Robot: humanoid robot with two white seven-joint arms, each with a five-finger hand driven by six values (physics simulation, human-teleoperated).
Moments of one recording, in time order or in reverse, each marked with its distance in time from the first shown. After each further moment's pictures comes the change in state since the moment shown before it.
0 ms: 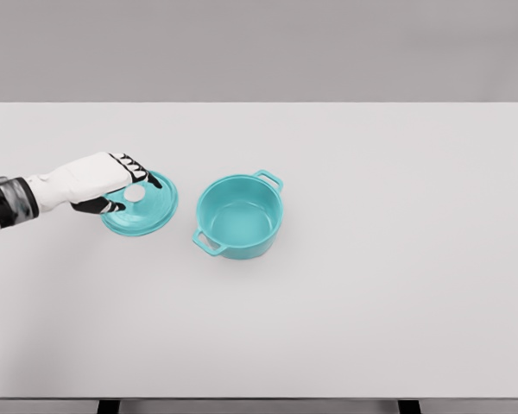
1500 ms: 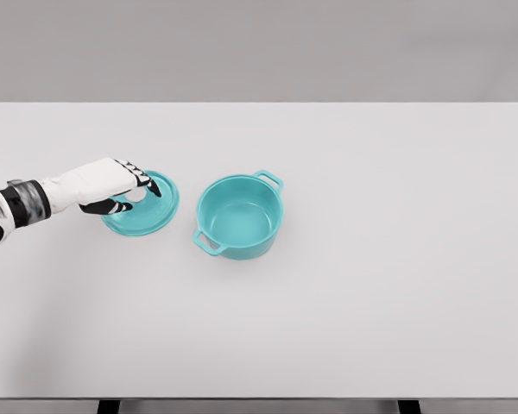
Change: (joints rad) left arm -0.029 -0.055 -0.027 0.108 -0.037 0.000 0.000; right arm 0.000 0.000 0.000 0.000 0.000 0.000 0.000
